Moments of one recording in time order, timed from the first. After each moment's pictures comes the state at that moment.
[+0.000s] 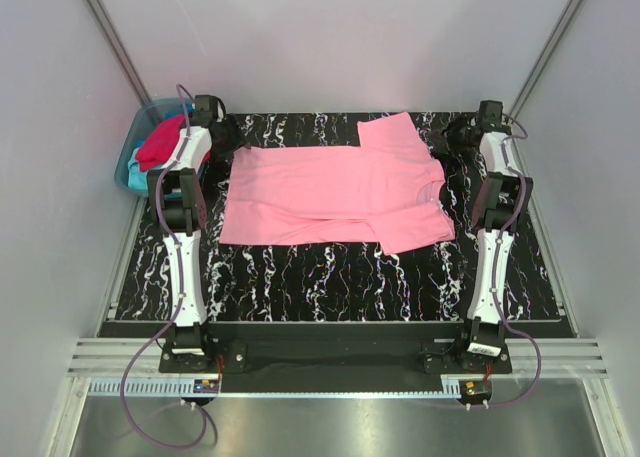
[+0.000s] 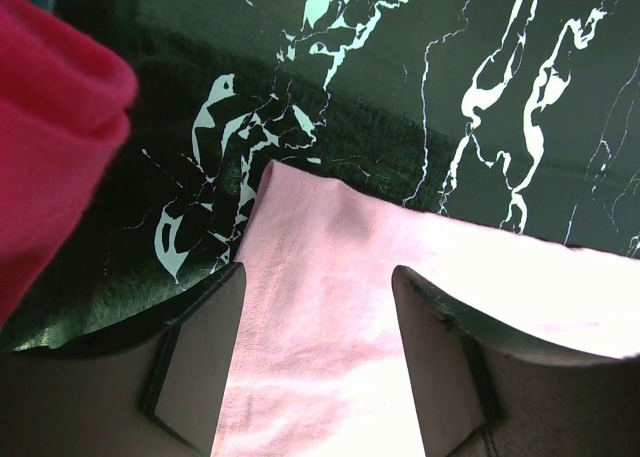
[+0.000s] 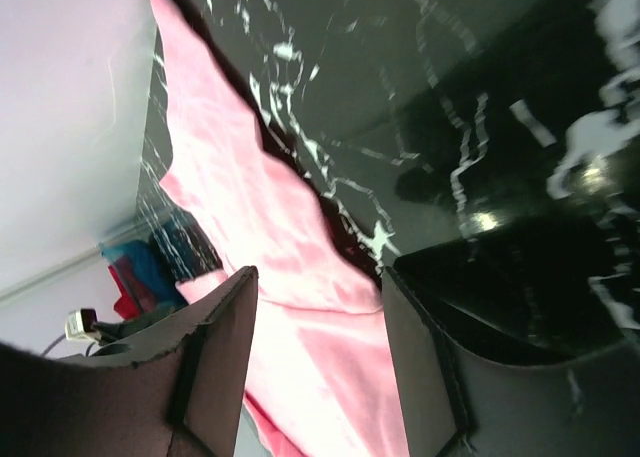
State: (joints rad) left arm 0.04 2.50 2.20 -0.62 0.18 -0.47; right arm -0.19 2.75 2.48 -0.58 -0.58 0.86
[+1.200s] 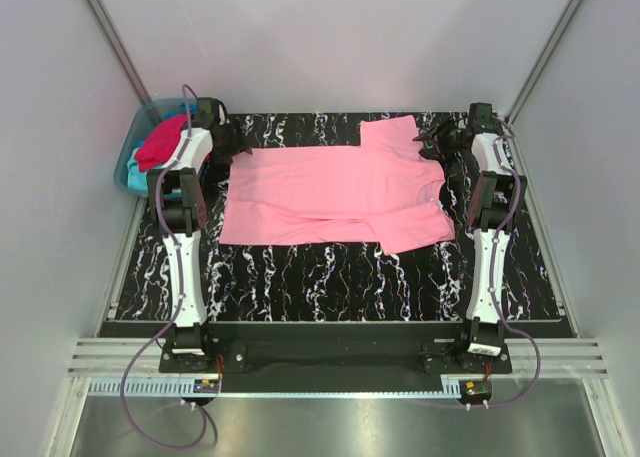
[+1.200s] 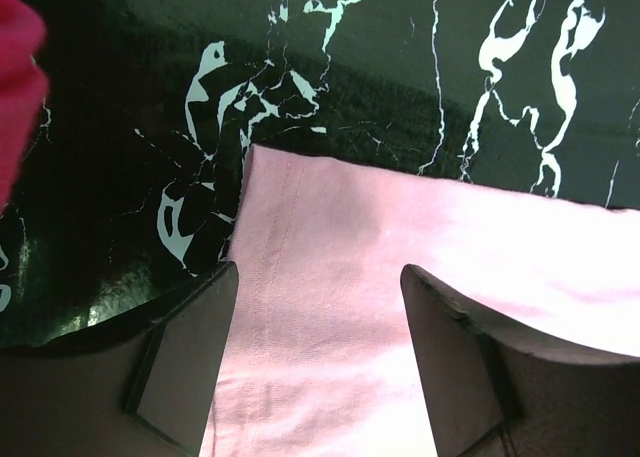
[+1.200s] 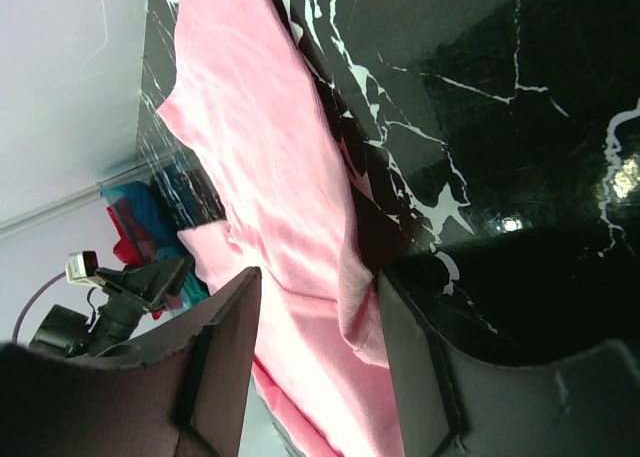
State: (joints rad) left arm 0.04 2.47 2.15 -0.62 0.18 -0.37; right arm -0.15 2.75 2.44 -0.58 -0.69 0.82
